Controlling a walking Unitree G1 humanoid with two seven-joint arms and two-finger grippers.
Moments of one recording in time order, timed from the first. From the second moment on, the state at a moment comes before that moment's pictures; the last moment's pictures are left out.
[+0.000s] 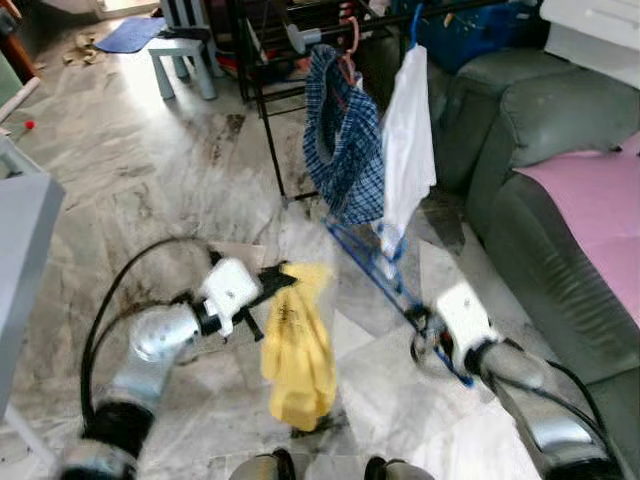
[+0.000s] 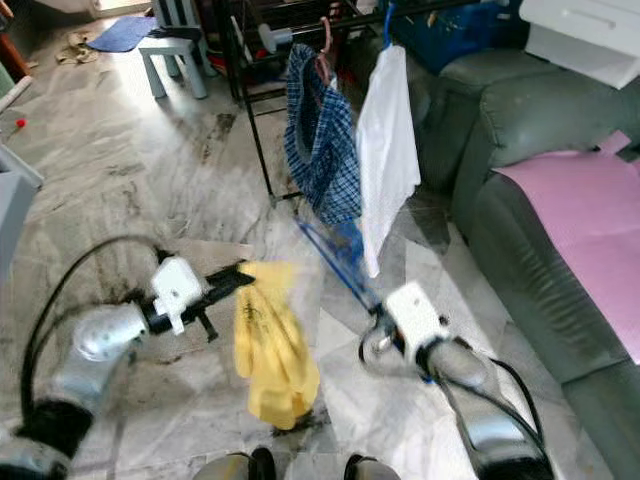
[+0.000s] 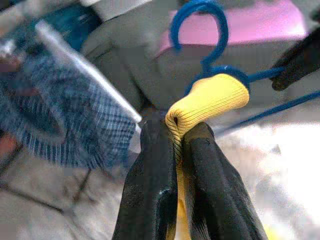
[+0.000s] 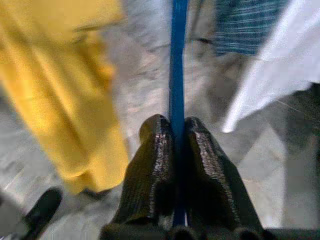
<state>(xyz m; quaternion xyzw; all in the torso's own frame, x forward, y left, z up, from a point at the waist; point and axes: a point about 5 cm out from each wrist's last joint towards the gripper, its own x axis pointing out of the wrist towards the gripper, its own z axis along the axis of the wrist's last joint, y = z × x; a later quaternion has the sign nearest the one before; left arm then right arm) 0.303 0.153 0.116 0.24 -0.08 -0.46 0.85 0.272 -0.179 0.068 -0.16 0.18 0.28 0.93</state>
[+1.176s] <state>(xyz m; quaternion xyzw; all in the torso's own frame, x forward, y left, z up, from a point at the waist) 0.356 0.171 0.157 0.47 -0.15 -0.32 0.81 0.268 -0.232 0.142 -0.19 0.16 0.39 0.89</state>
